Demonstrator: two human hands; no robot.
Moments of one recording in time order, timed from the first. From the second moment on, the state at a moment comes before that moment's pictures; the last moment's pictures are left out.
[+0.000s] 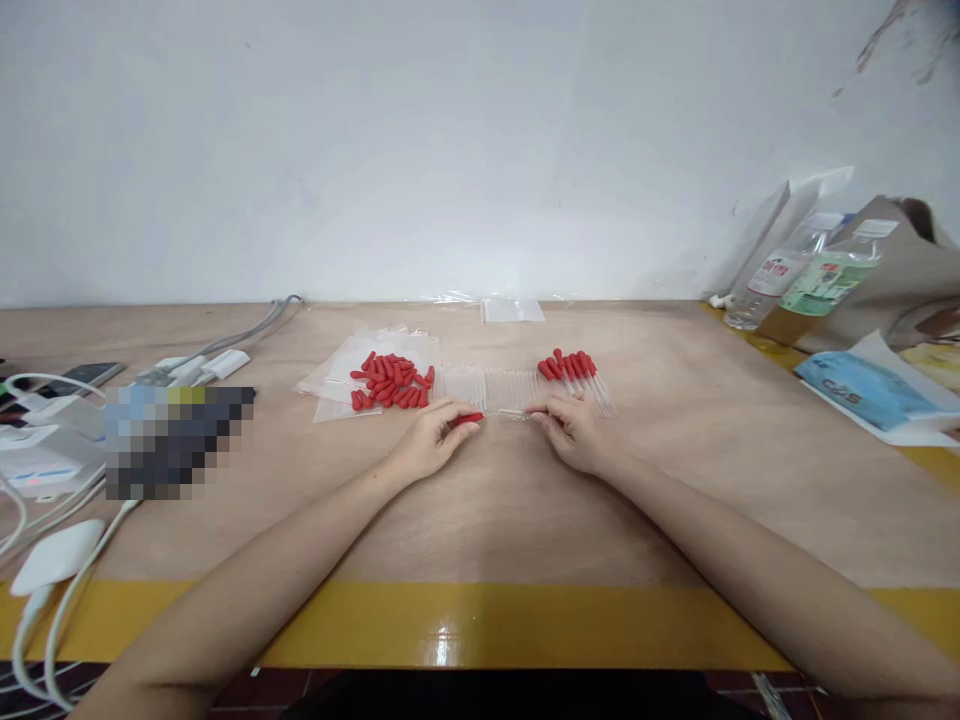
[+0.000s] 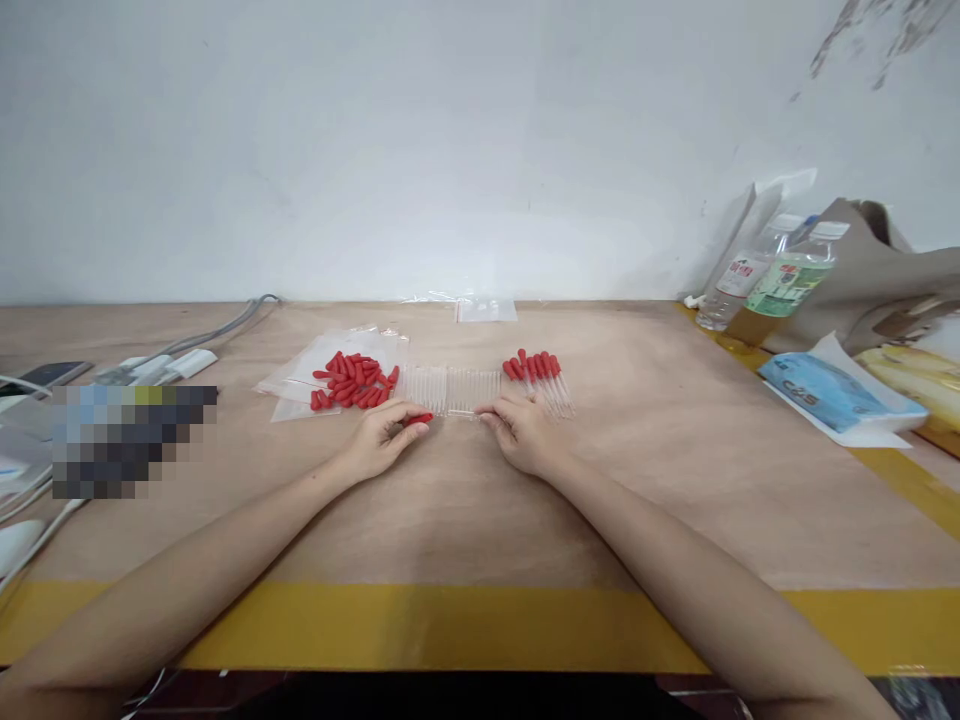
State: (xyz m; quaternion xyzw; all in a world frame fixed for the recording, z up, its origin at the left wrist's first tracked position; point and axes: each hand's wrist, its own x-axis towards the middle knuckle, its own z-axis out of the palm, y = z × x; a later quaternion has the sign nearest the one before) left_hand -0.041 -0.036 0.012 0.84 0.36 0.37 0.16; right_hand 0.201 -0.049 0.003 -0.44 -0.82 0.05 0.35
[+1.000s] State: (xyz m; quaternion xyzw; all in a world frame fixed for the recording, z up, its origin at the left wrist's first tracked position) left_hand -0.029 -0.051 0.009 0.89 0.32 0.27 0.15; right_hand 0.191 -0.060 0.010 -0.39 -0.89 -0.01 0.24
